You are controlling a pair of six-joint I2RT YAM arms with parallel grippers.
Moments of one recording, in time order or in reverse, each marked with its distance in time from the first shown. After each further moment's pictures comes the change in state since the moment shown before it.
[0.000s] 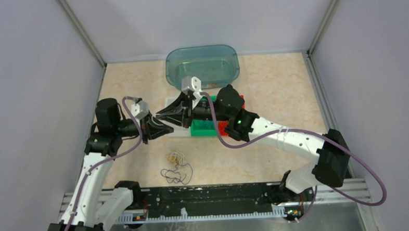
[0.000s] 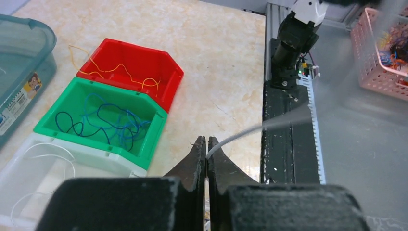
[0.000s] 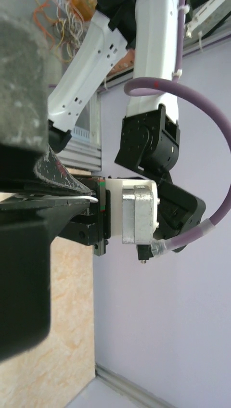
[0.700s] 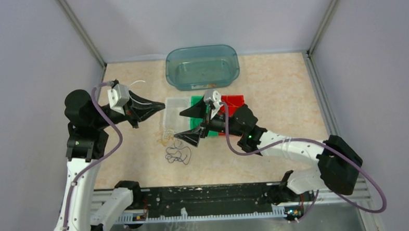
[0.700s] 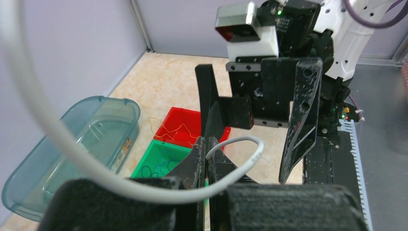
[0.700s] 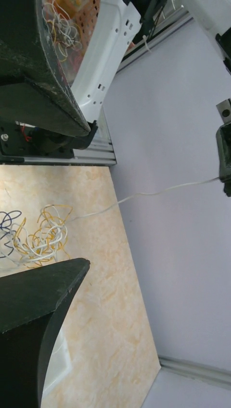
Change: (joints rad) left arm -0.002 -0.013 0.307 0.174 -0.122 -0.216; right arm -0.071 -0.149 -0.430 0.257 0.122 0.165
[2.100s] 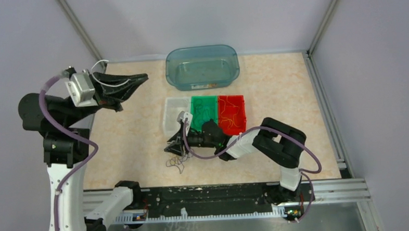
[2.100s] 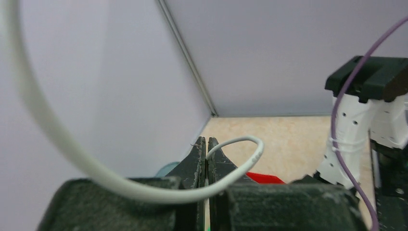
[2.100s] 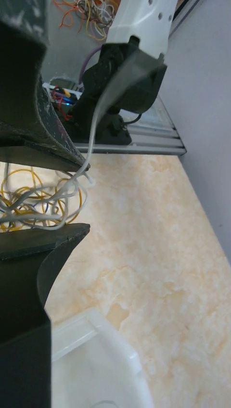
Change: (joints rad) left arm -0.002 0.072 0.332 0.179 -0.126 -0.152; right arm 0.101 0.566 0.045 0.254 0.023 0.066
